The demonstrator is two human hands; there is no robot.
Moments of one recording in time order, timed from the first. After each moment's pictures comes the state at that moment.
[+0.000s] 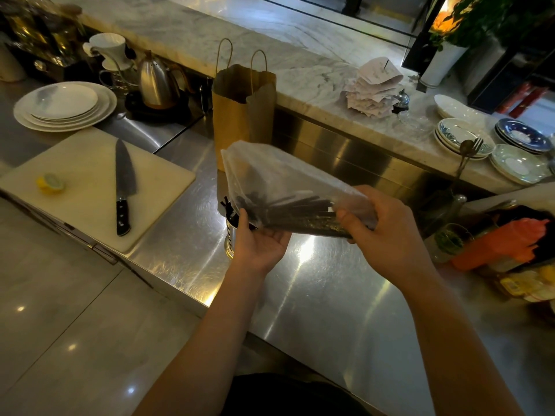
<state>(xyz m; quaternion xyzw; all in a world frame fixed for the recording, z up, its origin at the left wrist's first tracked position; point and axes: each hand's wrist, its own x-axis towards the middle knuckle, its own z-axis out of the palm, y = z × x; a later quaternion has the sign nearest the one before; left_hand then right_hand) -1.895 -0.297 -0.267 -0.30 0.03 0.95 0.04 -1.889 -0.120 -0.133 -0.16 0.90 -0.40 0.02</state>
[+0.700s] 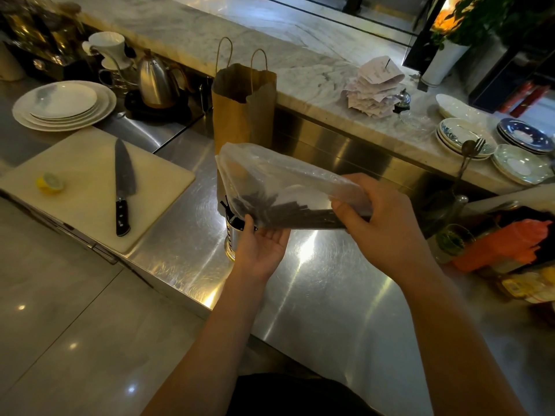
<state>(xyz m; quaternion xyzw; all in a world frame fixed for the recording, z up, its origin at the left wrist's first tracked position) -1.892 -0.291 -0.268 -0.26 0.02 0.96 0.00 -1.900 -0.129 -0.128 -0.19 0.91 -0.36 0.00</state>
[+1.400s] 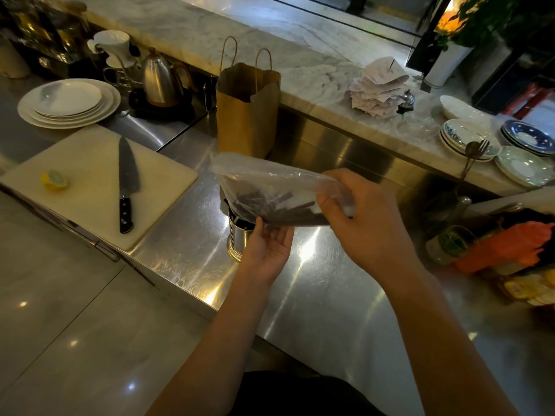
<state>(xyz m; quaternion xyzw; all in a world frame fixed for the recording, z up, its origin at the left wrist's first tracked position) -1.889 -0.286 -0.267 -0.27 0.00 0.96 -0.02 -1.892 -0.153 -0.125 -0.22 0.91 -0.35 -0.02</state>
